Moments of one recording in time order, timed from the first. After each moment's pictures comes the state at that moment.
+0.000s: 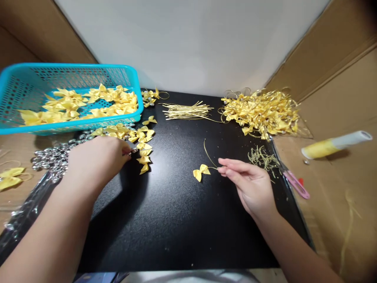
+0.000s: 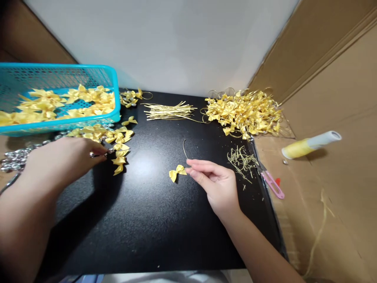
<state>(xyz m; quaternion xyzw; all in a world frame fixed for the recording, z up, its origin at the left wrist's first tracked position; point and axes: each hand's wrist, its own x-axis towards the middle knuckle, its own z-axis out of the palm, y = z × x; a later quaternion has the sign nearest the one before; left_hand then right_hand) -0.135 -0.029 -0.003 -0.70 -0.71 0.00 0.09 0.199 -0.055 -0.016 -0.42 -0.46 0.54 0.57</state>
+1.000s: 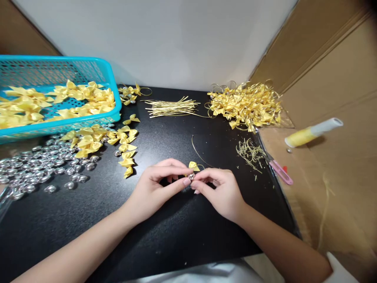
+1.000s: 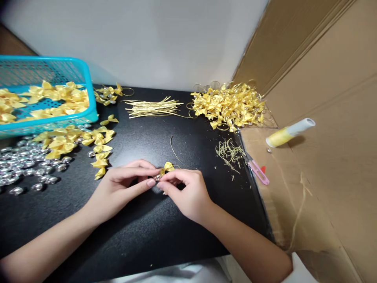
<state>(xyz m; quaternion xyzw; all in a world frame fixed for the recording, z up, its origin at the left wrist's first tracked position) -0.008 -0.063 -0.014 -0.62 -0.45 -0.40 -0.51 0.178 -0.071 -0.024 -0.46 -0.60 0.50 0.43</state>
